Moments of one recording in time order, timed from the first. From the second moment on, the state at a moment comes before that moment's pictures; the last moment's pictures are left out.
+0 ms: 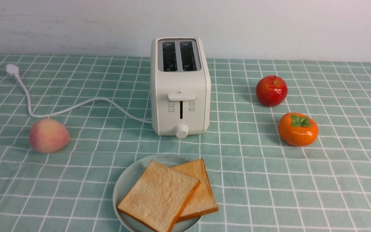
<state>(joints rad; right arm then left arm) -0.02 -0.02 0.02 -0.07 0.37 0.10 -0.07 -0.01 0.03 0.00 0.39 -0.38</state>
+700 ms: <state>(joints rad) -0.02 -0.02 0.02 -0.07 0.38 0.10 -0.07 -0.01 0.03 0.00 0.39 -0.38</state>
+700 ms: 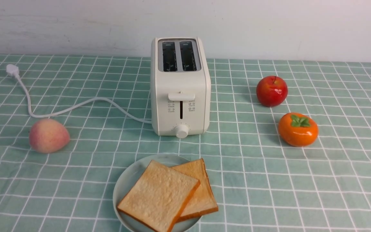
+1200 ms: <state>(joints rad) -0.02 -0.02 0.02 -0.07 0.38 0.10 -0.07 -0.01 0.03 0.00 0.39 -0.38</state>
